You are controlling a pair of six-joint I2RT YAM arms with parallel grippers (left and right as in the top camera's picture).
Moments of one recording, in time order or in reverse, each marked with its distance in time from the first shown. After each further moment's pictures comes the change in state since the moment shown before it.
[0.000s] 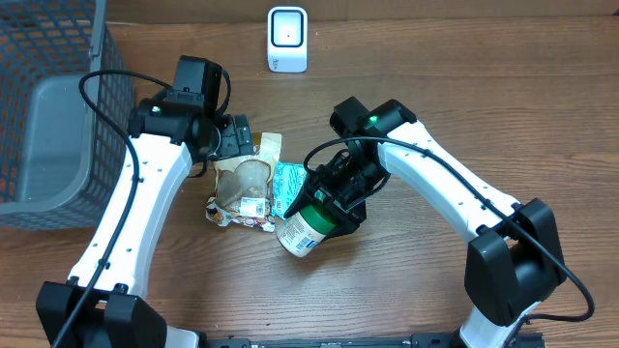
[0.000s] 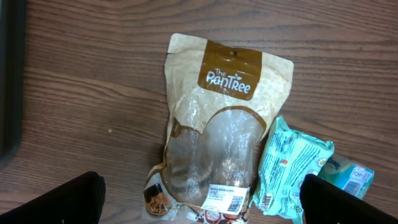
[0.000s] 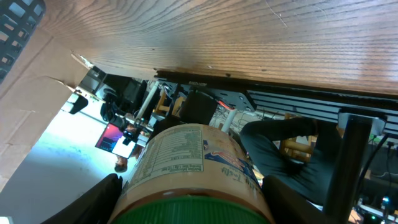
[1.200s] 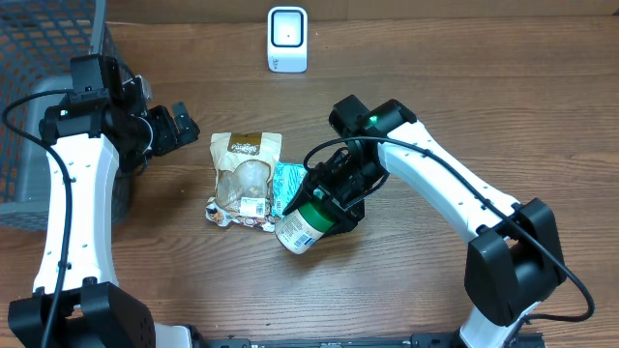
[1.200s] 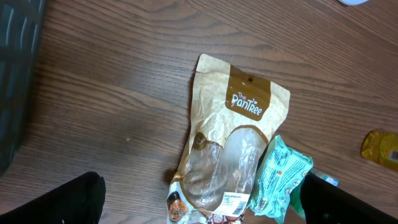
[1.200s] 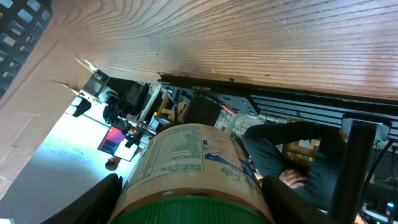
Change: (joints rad) left arm 0.350 0.000 0.024 -0.008 0.323 0.137; right arm 0.000 0.000 0.000 0.032 0.005 0.026
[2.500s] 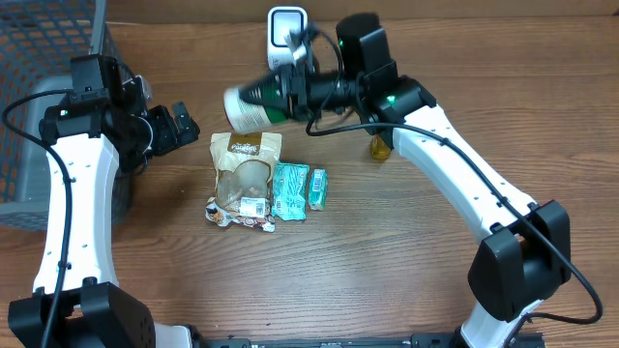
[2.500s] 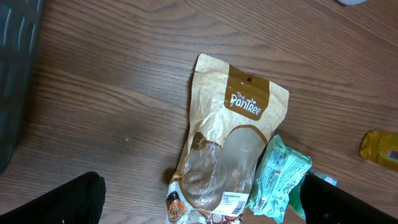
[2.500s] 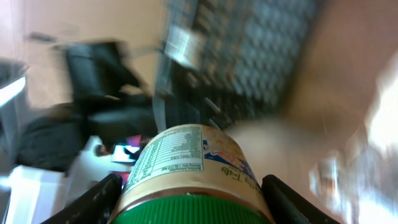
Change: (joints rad) left arm 0.000 0.000 0.000 0.000 0.004 0.000; right arm -0.065 0.003 0.129 1.173 -0.066 0.010
